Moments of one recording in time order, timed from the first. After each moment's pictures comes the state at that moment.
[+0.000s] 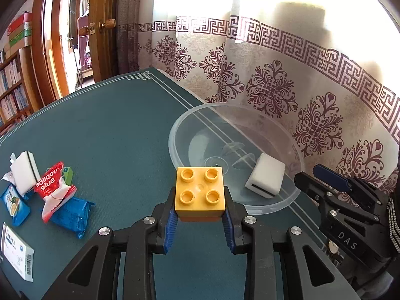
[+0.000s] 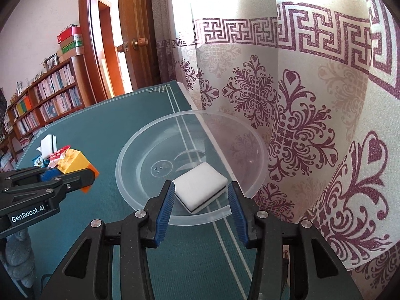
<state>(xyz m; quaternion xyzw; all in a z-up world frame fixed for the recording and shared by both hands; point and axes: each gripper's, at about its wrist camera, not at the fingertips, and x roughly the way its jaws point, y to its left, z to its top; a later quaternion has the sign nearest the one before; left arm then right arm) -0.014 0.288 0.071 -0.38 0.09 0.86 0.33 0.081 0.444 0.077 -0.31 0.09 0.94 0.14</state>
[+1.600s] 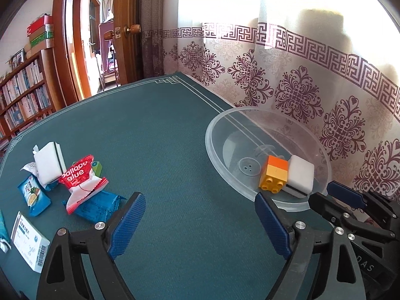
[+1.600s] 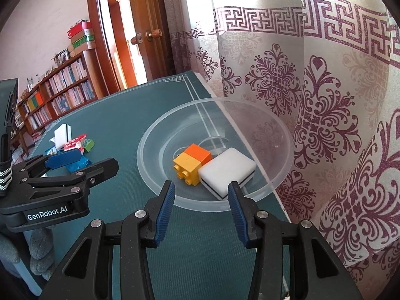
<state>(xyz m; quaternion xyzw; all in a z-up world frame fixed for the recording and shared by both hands) -0.017 0.258 0.062 -0.36 0.09 0.89 0.26 0.076 0.415 0.067 -0.33 0.10 0.93 0.09</state>
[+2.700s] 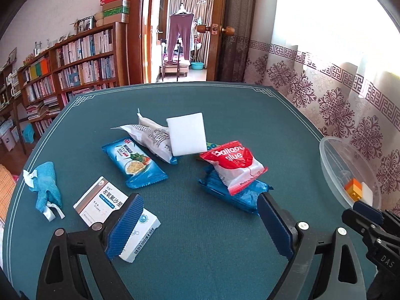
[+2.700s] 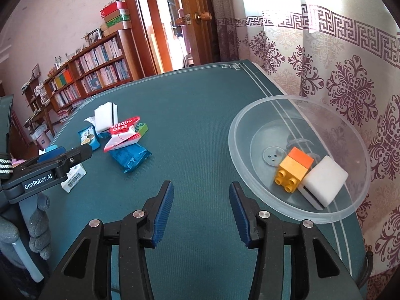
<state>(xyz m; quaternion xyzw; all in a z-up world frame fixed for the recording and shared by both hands) -0.049 0.101 0.062 -0.35 0.00 0.93 0.11 0.019 0.322 0.070 -0.36 0.08 0.93 -0.01</state>
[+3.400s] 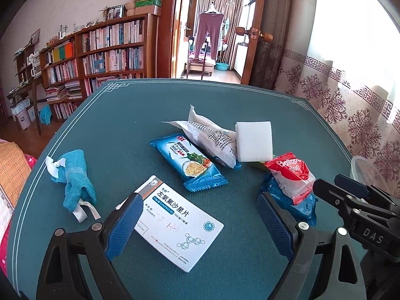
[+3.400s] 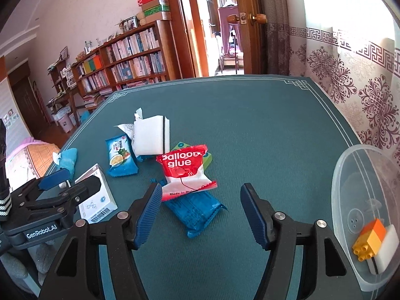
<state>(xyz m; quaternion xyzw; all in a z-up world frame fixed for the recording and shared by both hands) -0.064 0.043 0.056 -0.36 -0.04 0.93 0.05 -0.082 0.235 0.072 -0.36 0.03 0.93 -0.10</state>
